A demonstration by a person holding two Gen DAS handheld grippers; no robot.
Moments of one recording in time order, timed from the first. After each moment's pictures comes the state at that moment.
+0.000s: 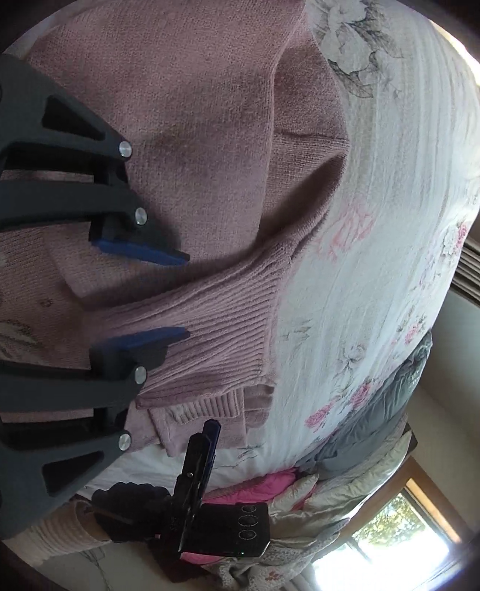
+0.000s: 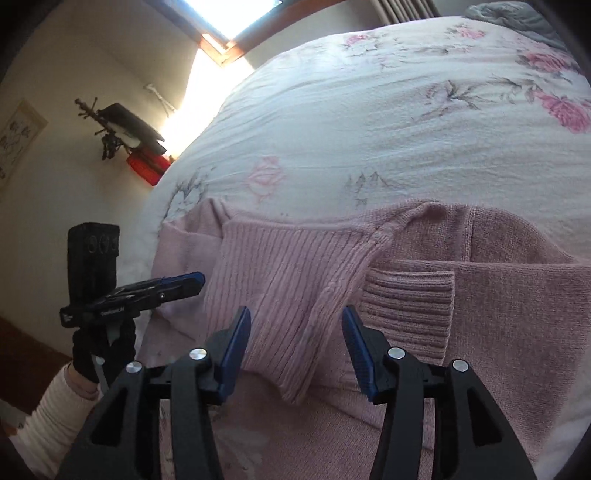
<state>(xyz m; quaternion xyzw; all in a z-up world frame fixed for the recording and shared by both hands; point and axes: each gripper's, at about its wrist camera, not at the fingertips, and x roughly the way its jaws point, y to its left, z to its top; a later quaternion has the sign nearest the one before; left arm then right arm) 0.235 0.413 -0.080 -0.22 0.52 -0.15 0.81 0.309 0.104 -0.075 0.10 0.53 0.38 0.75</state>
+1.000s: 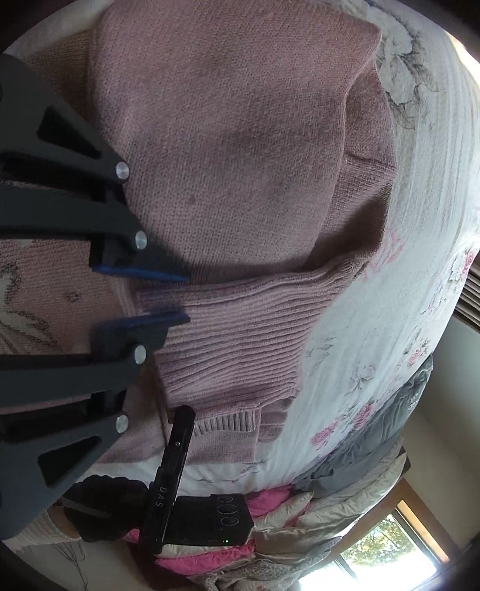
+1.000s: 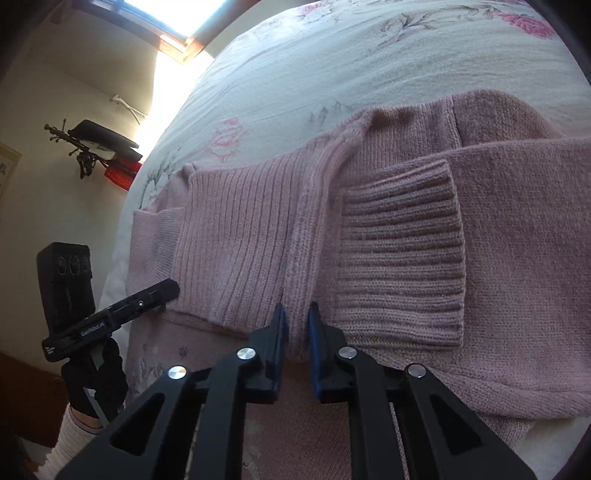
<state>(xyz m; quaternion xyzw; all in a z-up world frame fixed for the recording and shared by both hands) 0.196 0.401 -0.088 -0.22 0.52 -0.11 0.82 0.281 0.094 -0.121 0.14 0.58 0.34 0.73</state>
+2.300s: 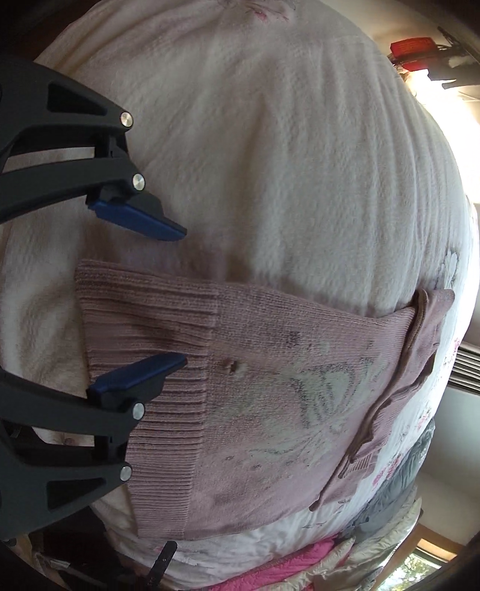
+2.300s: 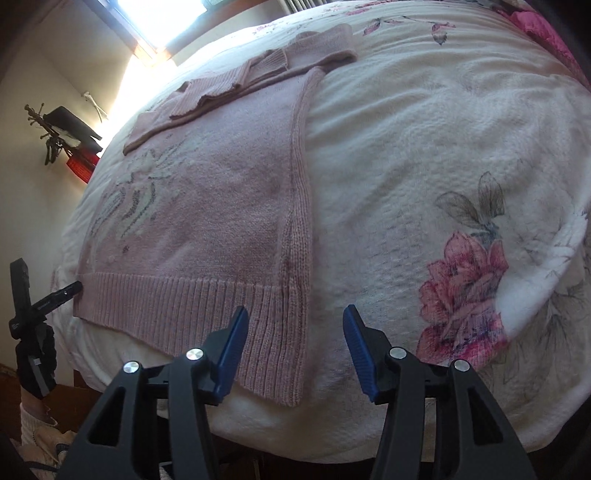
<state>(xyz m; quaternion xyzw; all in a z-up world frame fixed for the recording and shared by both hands) -0.181 0.451 -0.074 -0.14 0.53 0.06 0.83 -0.057 -0.084 -0.131 0.08 0.56 0.22 0.80</state>
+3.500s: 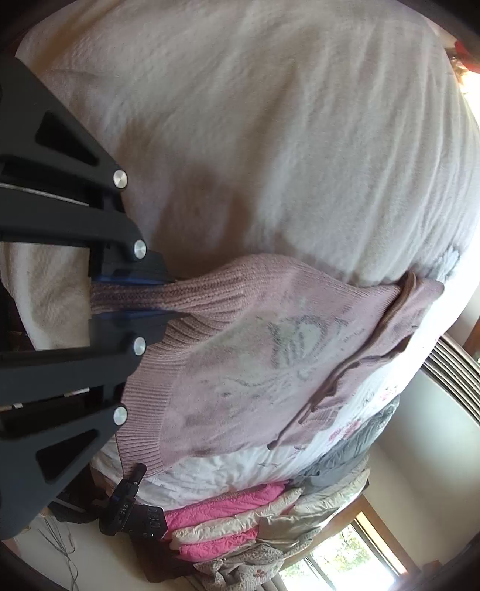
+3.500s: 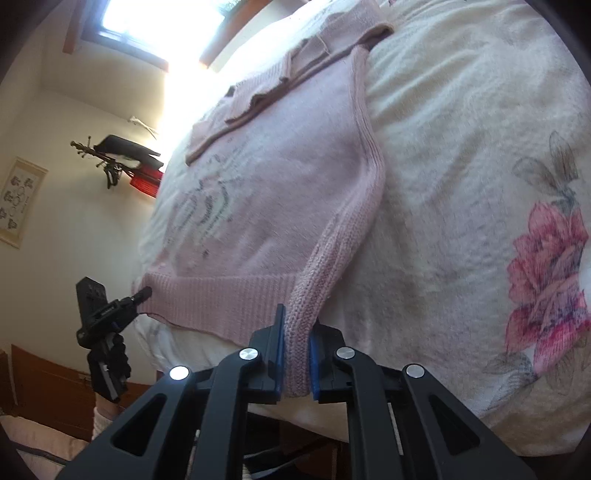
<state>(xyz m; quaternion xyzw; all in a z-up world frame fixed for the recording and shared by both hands) -0.184 0.460 -0.052 -0.29 0.48 -0.03 0.83 -0.053 -0.083 -0.123 0.22 0.56 0.34 0.73</state>
